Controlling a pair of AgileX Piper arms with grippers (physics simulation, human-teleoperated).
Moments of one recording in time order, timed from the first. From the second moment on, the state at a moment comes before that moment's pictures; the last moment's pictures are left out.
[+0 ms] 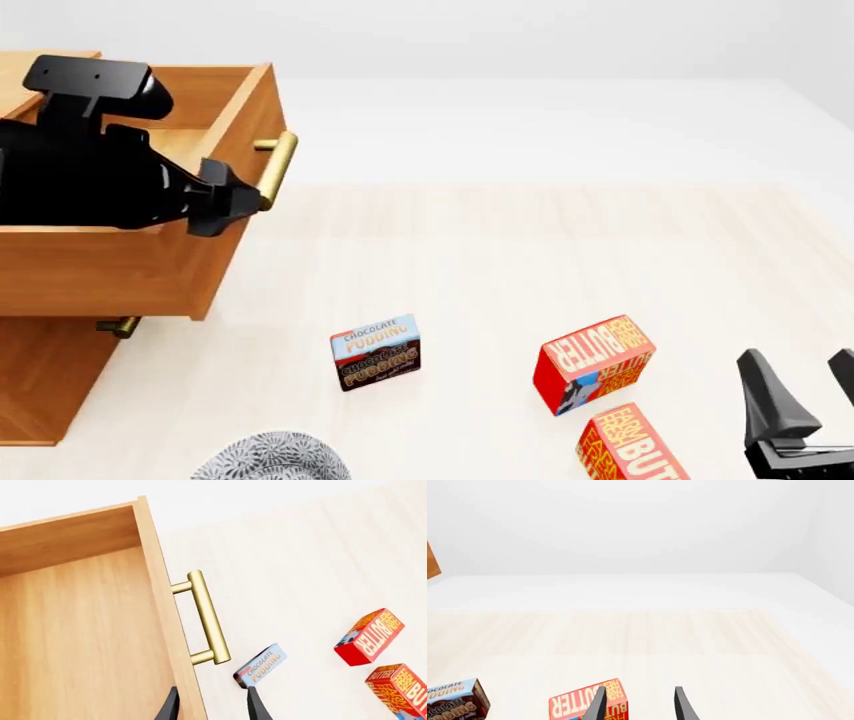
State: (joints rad) left arm -0.38 1.09 -1.12 0.79 -0.10; right arm 0.01 0.04 -0.01 0.01 0.01
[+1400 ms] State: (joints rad) left arm -0.52 1.00 -1.36 0.88 0.18; right arm 0.01 0.04 -0.01 0.01 0.01
